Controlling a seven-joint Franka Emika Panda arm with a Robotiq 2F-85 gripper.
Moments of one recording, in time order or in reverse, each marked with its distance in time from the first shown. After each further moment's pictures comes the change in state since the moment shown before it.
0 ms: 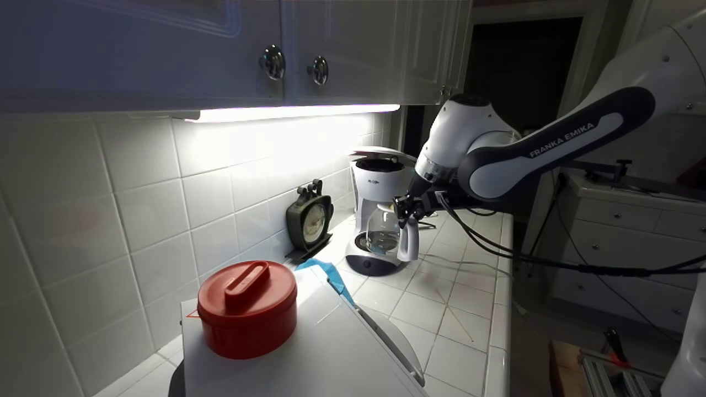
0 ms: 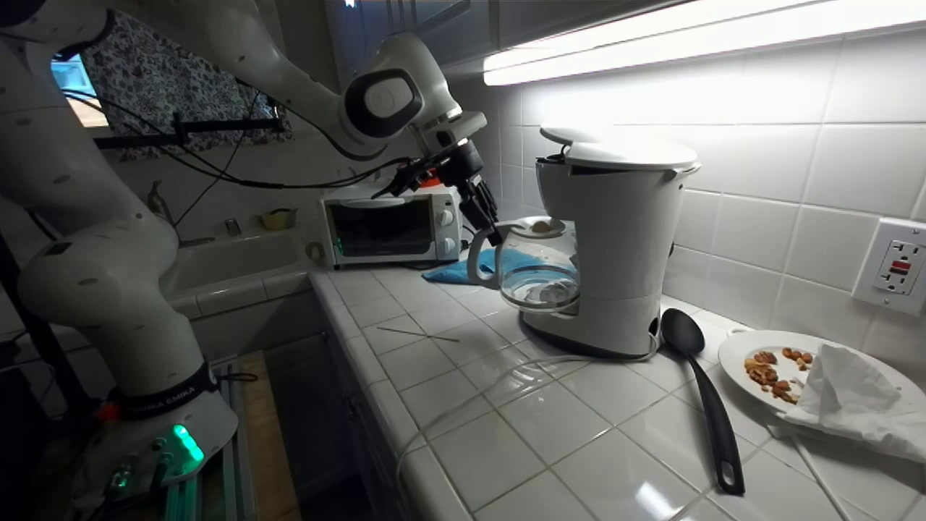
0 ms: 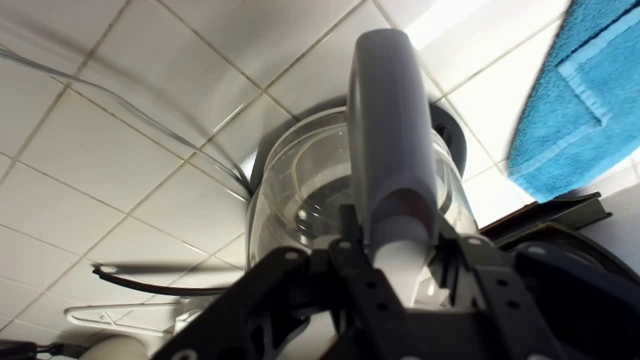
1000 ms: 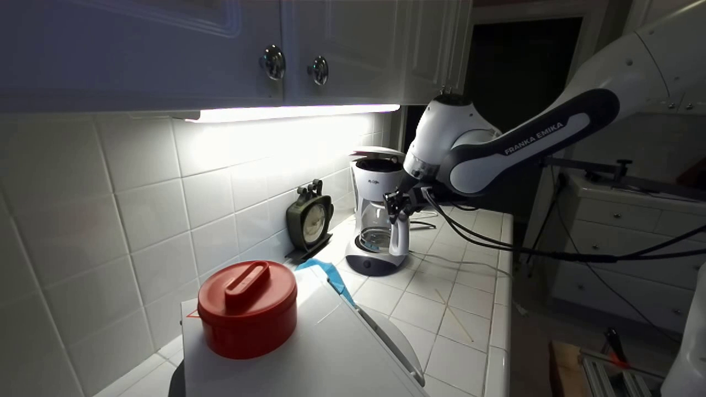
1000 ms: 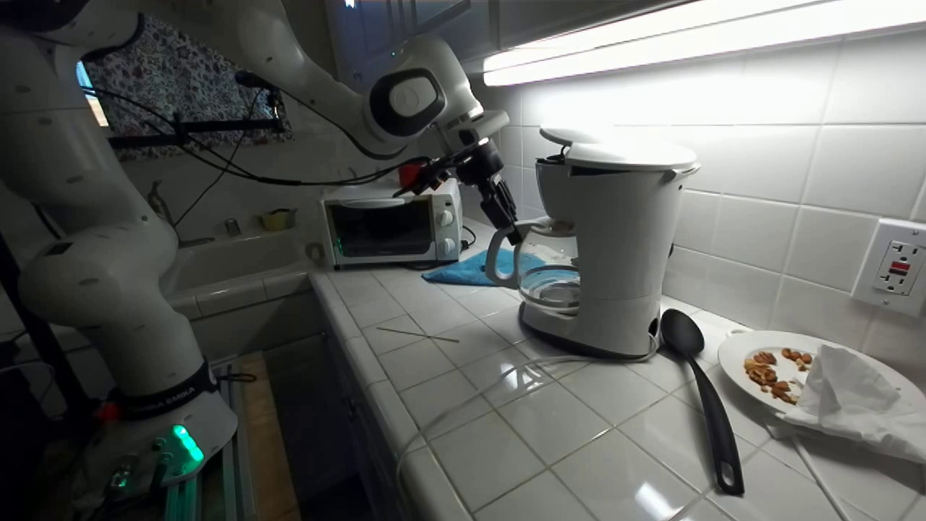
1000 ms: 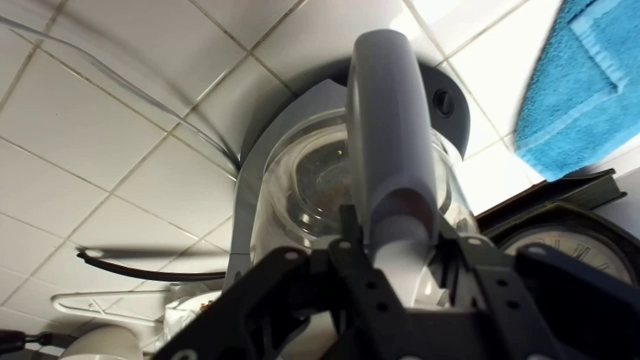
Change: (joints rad) arm 0.005 0.100 -0.018 0.111 0.000 -0.013 -0.011
